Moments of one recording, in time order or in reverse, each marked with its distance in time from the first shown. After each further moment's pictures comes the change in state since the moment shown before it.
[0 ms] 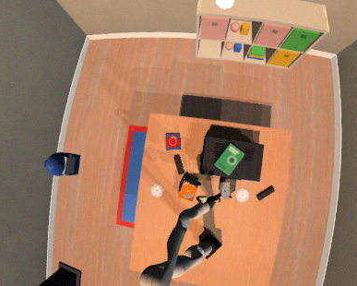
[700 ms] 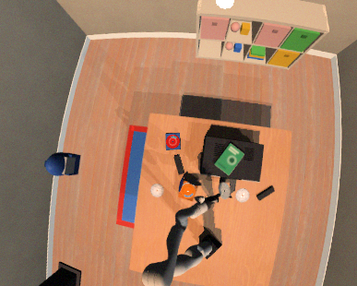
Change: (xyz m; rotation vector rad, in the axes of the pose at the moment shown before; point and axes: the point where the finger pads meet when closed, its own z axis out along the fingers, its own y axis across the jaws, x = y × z) arm 0.000 -0.007 0.000 -0.070 0.001 0.004
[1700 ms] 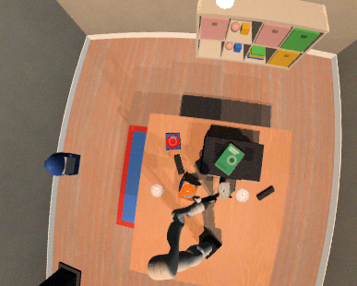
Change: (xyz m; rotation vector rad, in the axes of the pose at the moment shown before) arm 0.000 -0.014 0.000 -0.098 0.002 -0.001
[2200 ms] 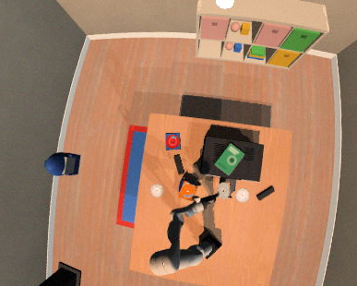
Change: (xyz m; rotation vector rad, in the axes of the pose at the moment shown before) arm 0.000 -0.005 0.000 -0.036 0.000 0.001
